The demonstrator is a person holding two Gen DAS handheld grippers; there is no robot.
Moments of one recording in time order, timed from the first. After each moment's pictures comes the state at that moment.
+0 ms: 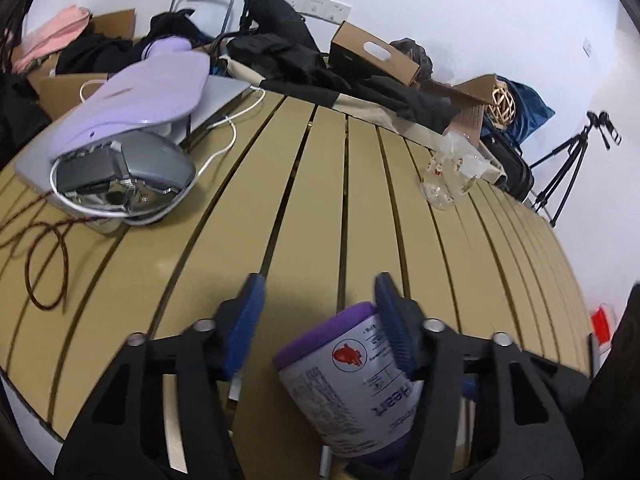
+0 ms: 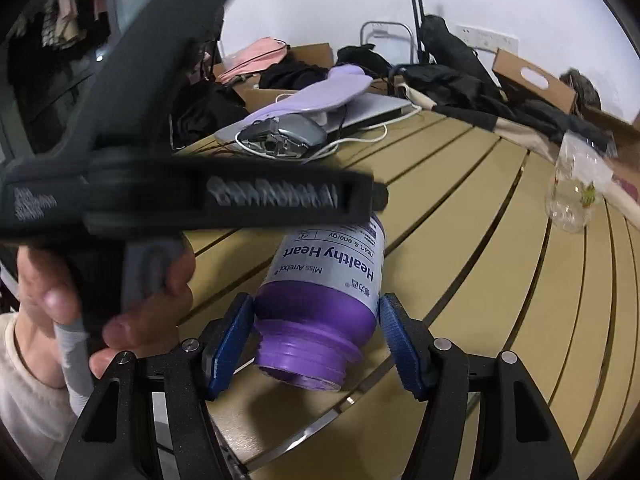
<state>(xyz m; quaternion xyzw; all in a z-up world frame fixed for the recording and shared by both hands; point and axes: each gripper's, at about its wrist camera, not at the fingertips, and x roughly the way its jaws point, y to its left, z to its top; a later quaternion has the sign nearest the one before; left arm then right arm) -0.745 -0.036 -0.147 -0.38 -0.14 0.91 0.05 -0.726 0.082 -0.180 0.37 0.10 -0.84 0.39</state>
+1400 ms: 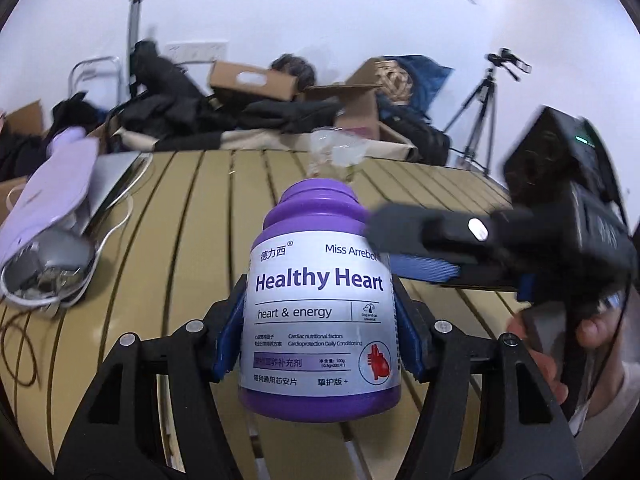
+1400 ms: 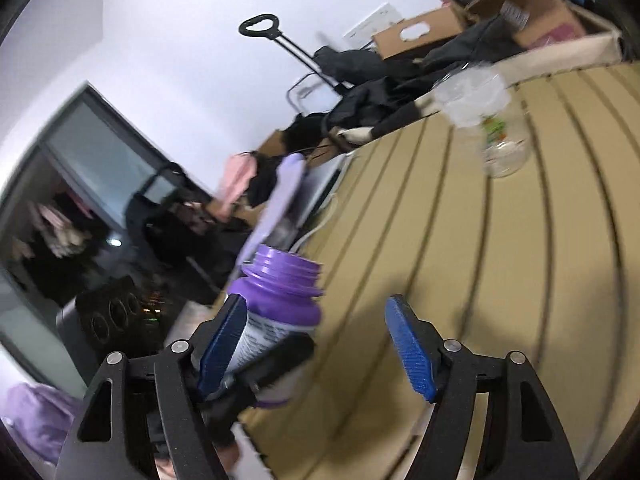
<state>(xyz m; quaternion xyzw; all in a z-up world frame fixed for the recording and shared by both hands) -0.728 0.020 -0.126 -0.30 -0.02 0.93 0.22 -0.800 0.195 -0.170 0.37 -0.28 -0.79 0.40</state>
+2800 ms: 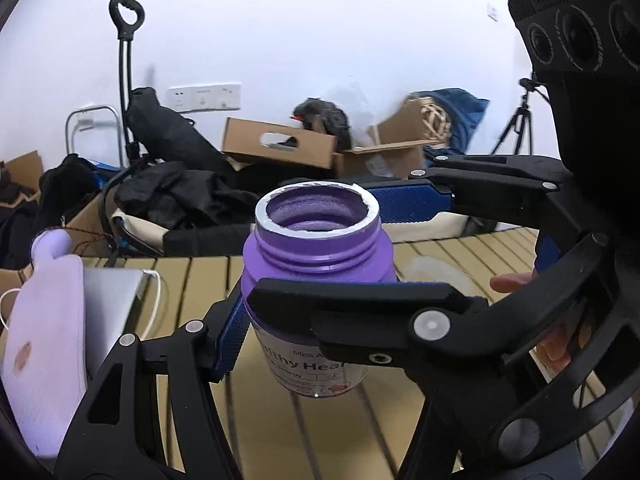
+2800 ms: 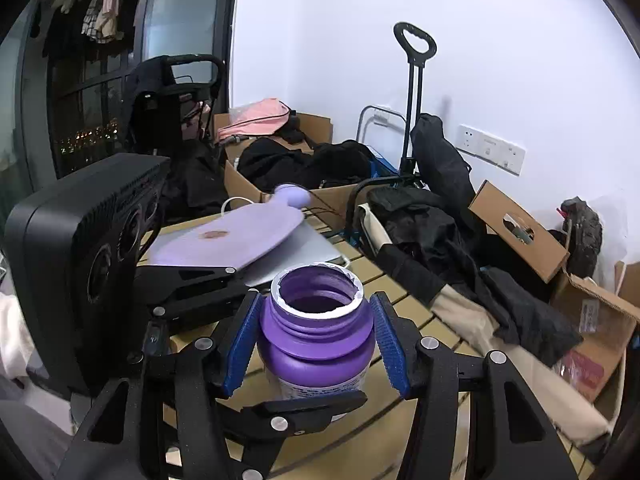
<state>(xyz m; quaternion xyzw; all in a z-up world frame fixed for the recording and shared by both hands) -0.897 0.004 -0.083 -0.25 0.00 0.95 0.17 -0.934 0.084 -0.061 0.23 0.16 -0.86 0.43</state>
